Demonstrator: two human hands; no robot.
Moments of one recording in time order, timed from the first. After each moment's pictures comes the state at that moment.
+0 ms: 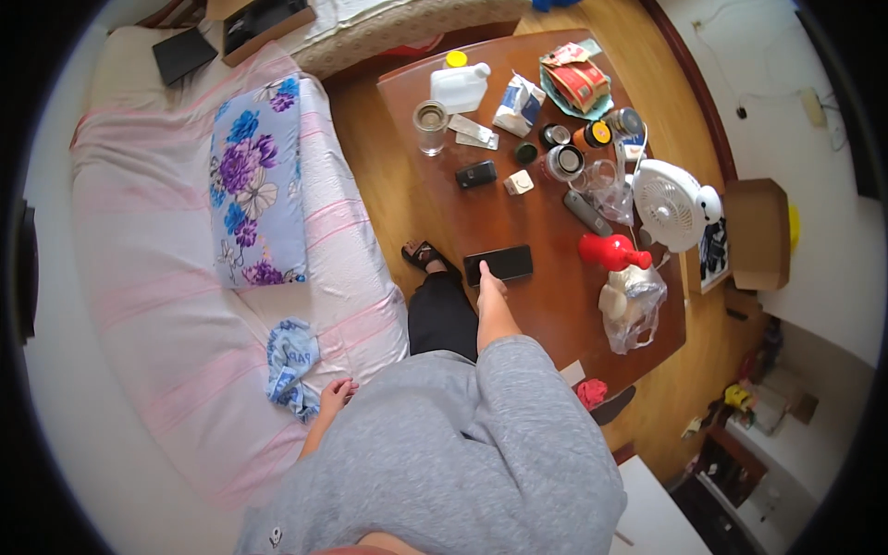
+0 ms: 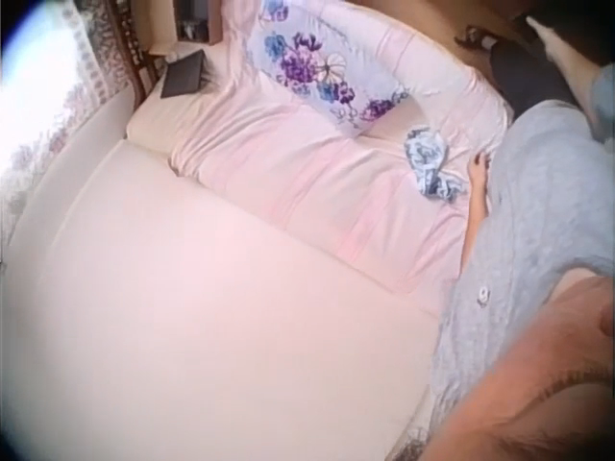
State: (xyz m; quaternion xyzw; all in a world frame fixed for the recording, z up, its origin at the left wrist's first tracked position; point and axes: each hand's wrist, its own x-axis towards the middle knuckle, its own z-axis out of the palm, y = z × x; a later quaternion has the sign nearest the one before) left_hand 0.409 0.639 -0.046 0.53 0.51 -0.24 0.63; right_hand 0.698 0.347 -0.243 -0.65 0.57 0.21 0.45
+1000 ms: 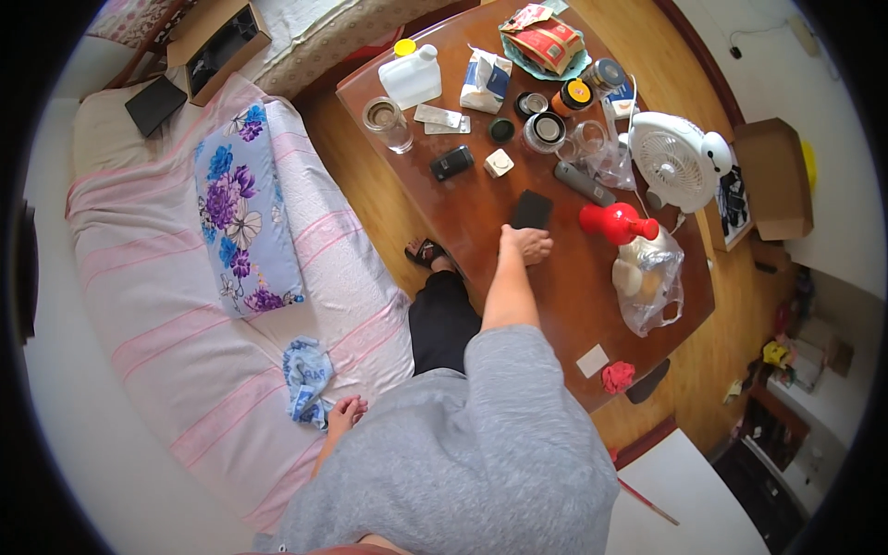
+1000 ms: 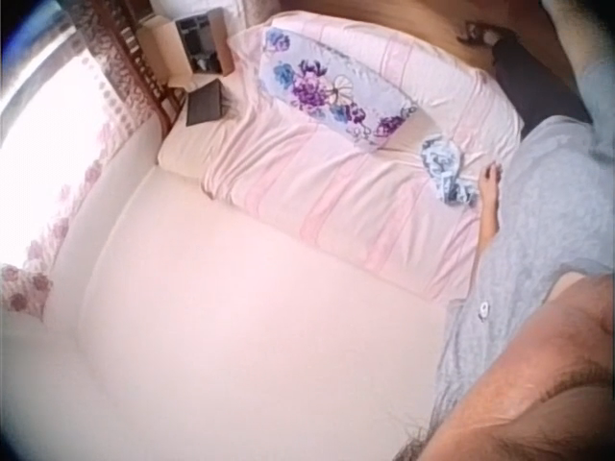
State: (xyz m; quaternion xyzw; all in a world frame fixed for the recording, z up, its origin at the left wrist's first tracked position) left_hand 0.419 0.624 -0.030 0.54 0.54 -0.25 0.60; right_hand 0.794 0.330 -0.141 -0.84 0.52 0.14 0.08
